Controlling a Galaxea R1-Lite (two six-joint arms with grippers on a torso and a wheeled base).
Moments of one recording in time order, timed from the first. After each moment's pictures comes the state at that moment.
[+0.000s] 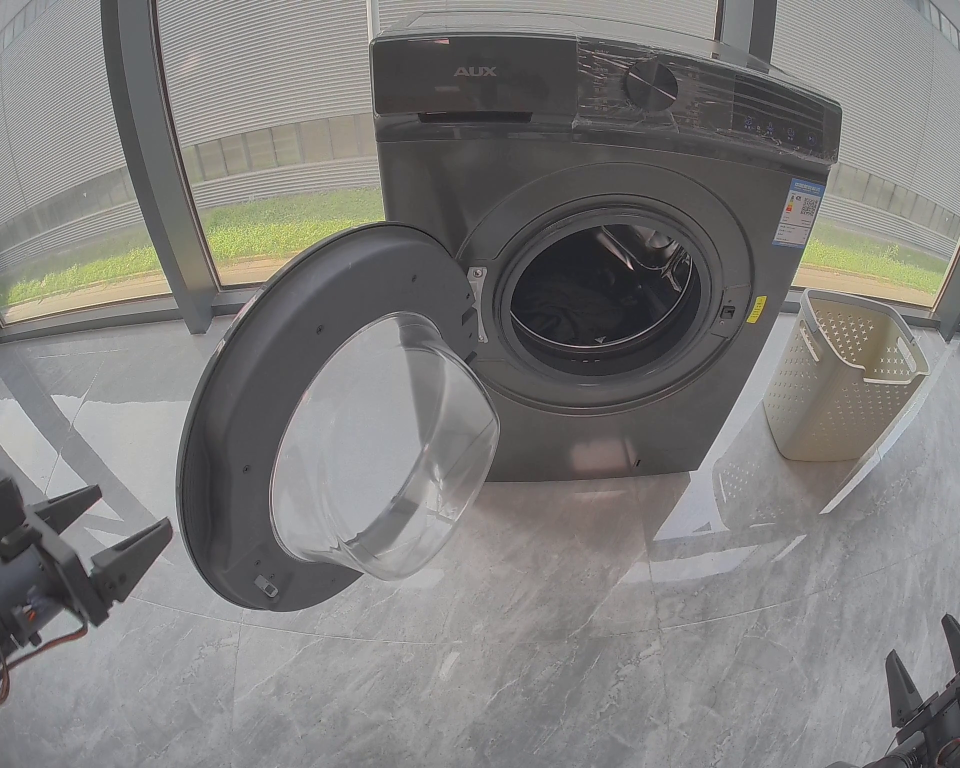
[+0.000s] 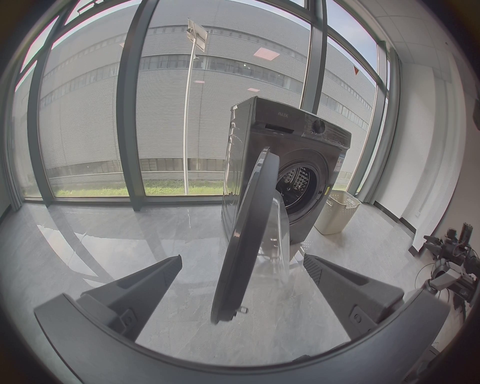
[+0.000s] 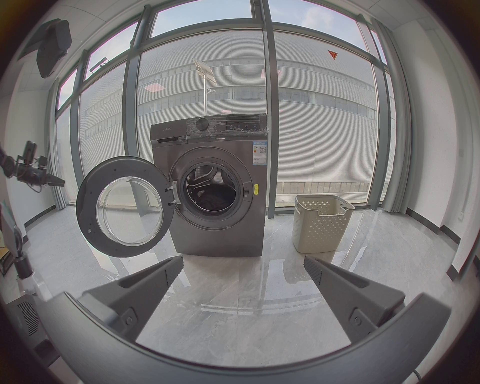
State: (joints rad) left arm -0.09 0.87 -0.36 -0.32 -0.20 -0.02; right arm 0.01 0.02 -0.02 0.02 -0.01 0.00
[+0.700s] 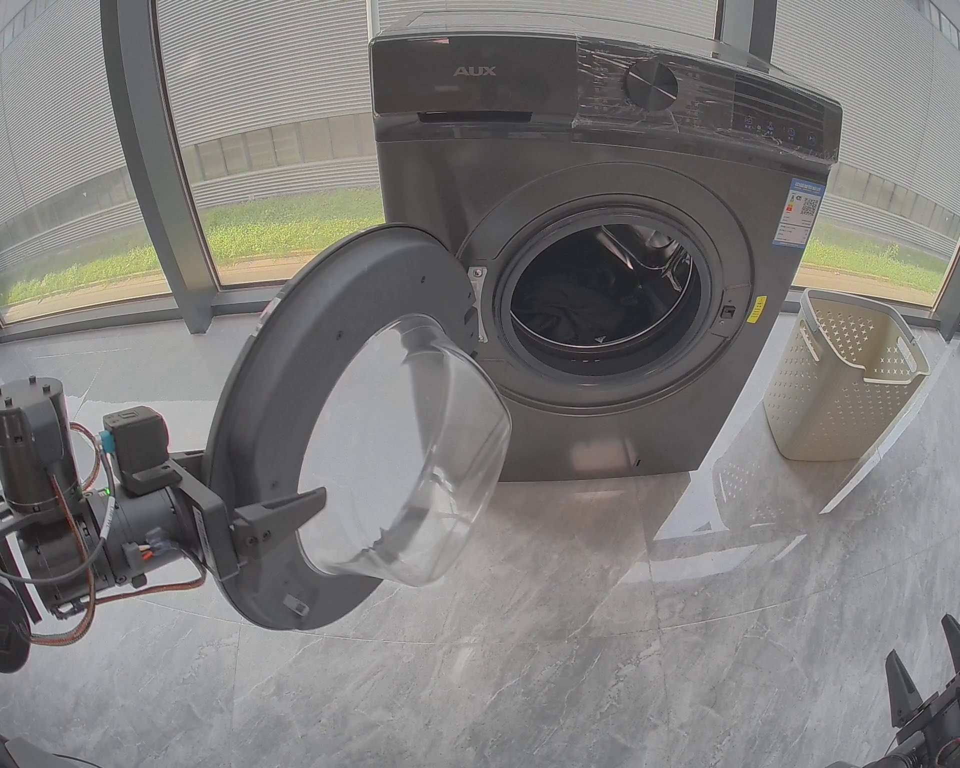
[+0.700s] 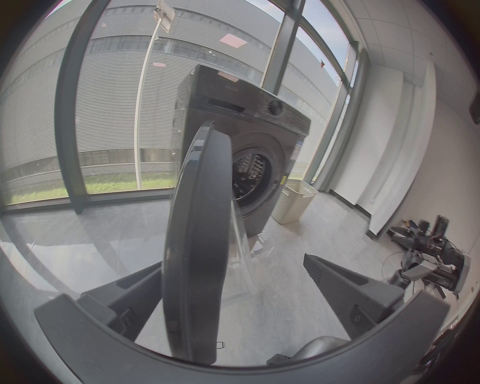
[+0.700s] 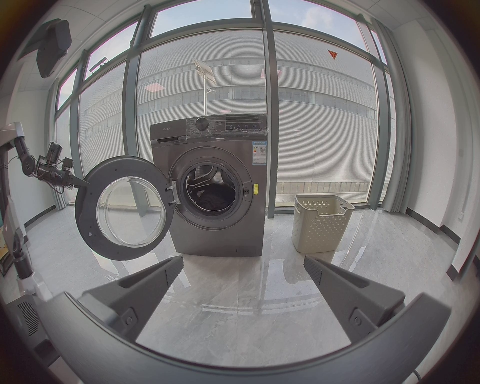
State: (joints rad) left arm -0.35 1.31 -0.50 -0.57 -0.23 -0.03; right arm 0.01 0.02 -0.02 0.02 -0.01 0.00
